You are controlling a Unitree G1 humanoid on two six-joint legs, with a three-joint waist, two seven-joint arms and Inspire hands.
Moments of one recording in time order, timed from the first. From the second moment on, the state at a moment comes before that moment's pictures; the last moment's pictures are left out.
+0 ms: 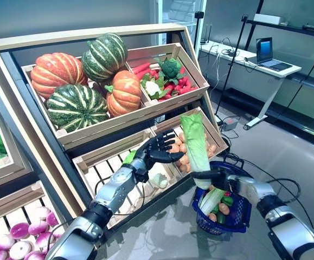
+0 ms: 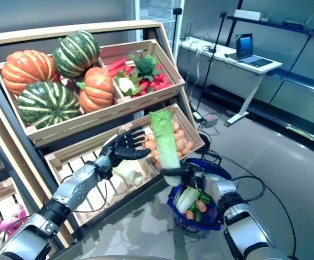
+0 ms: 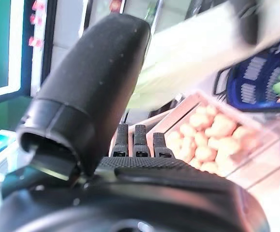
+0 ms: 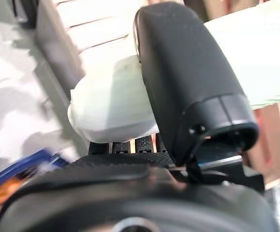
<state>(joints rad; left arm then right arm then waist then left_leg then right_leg) -0.39 0.42 -0.36 0.39 -0.73 0.04 -0.09 -0.49 -0.47 0.36 0.95 0.67 0.36 0.26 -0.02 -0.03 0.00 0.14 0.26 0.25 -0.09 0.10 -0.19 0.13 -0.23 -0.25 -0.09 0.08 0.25</state>
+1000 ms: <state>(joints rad) -0.10 0.37 -0.12 0.54 -0.72 -0.07 -0.09 -0.20 -0.52 -0.03 1.06 0.81 0.22 0.17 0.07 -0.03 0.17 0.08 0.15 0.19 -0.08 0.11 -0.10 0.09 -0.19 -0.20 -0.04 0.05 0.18</state>
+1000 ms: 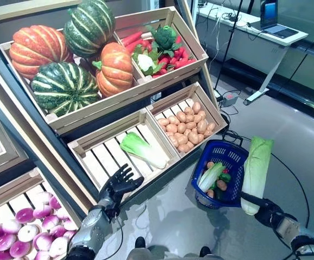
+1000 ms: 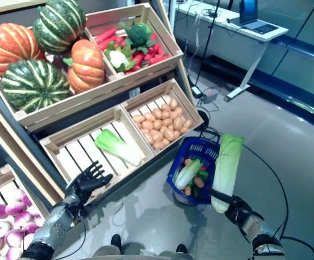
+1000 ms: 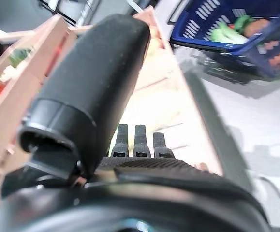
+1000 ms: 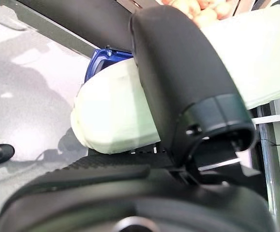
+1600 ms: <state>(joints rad) -0.19 0.38 -0.24 0.52 -0.80 -0.03 -0.01 -0.49 -0.57 0.02 1.14 0.87 0.18 0.06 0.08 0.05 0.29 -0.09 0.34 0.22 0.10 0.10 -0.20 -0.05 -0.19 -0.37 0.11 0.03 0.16</state>
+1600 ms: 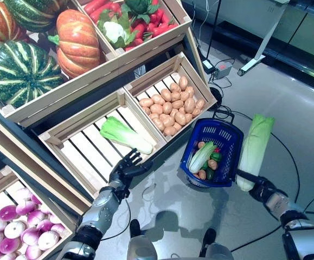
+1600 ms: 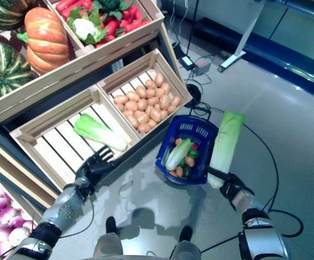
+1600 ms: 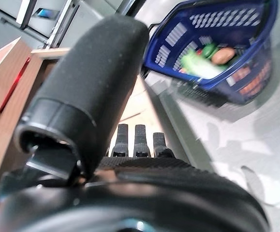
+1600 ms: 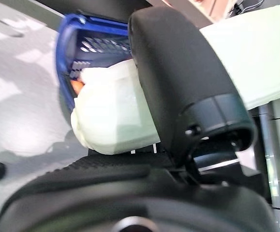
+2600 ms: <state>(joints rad) -0.48 0.48 -0.35 0.37 -0.85 -0.28 0.00 -0.96 -0.73 0.18 1.24 0.88 0.19 0.04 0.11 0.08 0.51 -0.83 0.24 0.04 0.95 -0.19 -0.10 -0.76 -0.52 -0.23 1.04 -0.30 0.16</state>
